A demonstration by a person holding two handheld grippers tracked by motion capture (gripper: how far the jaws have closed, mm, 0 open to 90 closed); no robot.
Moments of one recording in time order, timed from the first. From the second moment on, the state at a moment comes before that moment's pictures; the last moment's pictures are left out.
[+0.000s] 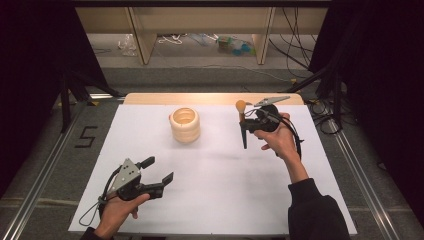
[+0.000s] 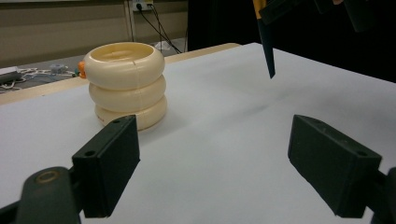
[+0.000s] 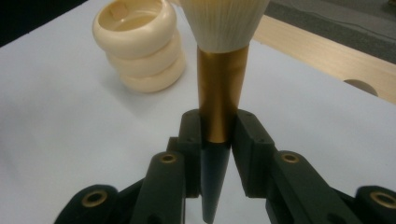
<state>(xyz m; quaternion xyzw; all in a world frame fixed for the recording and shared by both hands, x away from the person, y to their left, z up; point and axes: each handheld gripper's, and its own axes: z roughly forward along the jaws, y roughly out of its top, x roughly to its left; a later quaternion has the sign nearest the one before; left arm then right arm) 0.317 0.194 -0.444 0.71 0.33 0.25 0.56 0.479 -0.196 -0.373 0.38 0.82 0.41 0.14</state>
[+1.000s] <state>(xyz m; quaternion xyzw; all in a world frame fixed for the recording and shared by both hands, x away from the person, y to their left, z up) 0.319 0.187 -0.448 0.72 0.33 0.24 0.56 0.424 -0.215 -0.379 0.33 0.80 0.50 0.09</state>
